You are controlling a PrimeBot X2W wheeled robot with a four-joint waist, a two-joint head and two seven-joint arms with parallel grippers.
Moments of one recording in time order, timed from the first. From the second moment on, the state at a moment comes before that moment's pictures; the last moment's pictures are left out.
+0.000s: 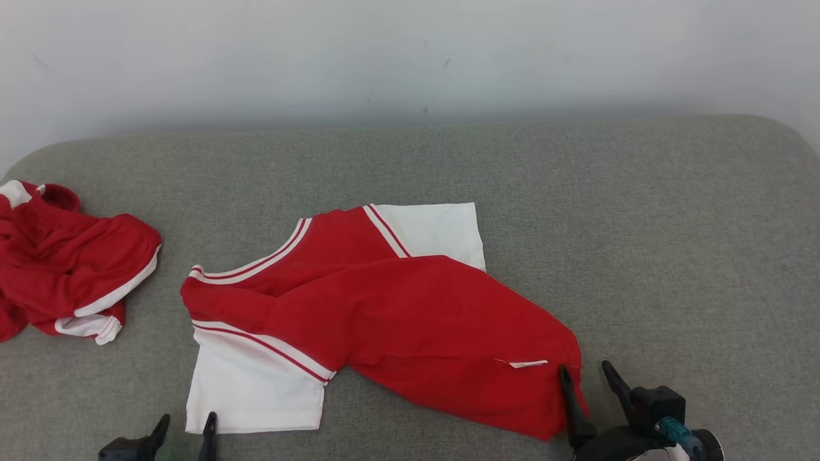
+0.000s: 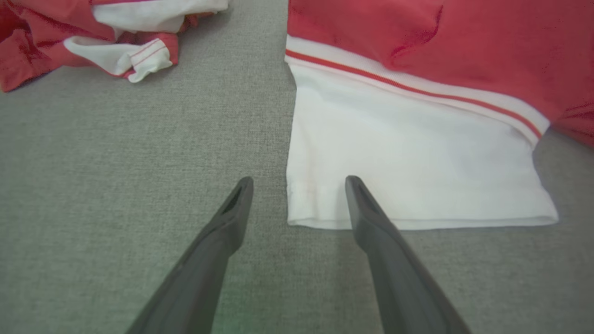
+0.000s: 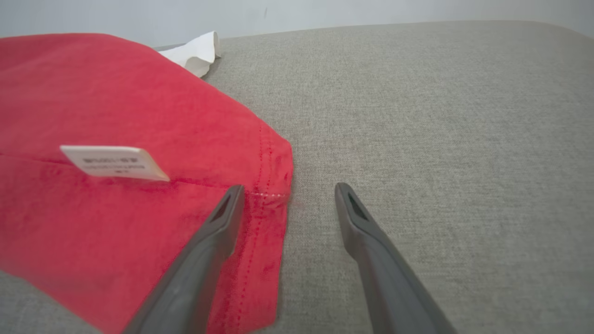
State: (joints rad) left arm -0.16 0.25 -0.14 0.66 -0.35 -0.13 -0.26; right arm -0.17 -0.05 -0.05 0.61 0.05 0.13 -0.26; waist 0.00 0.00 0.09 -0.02
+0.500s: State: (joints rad) left arm -0.24 0.25 -0.26 0.79 -0.50 -0.13 -0.26; right arm -0.26 -0.05 0.01 0.78 0.09 0.13 -0.26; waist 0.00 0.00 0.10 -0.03
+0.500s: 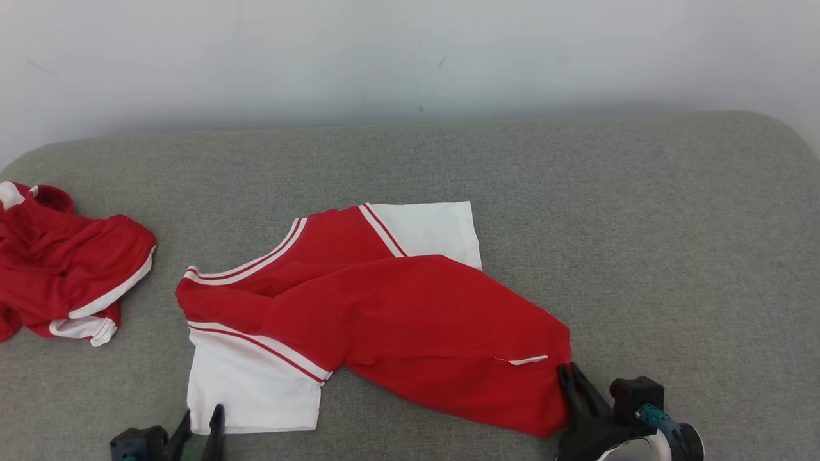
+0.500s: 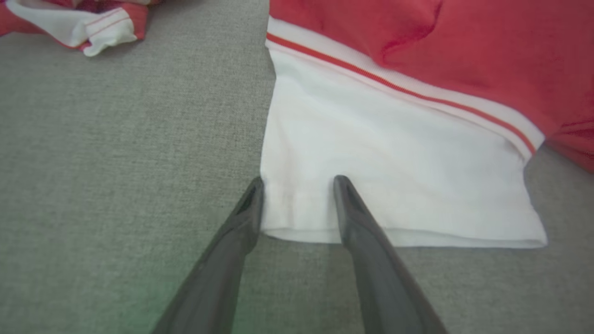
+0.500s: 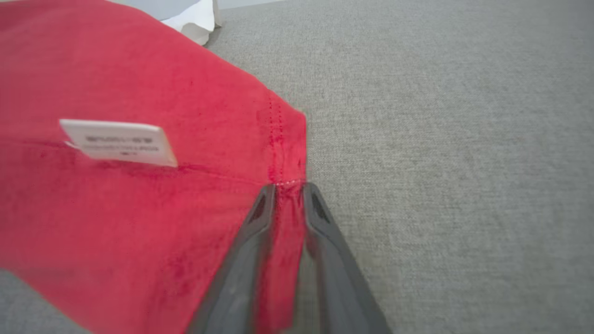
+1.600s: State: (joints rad) left arm -0.66 0.46 -0.27 0.23 -0.63 -0.13 -0.12; right arm -0.59 -0.18 0.08 0.39 0.17 0.13 -0.26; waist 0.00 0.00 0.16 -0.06
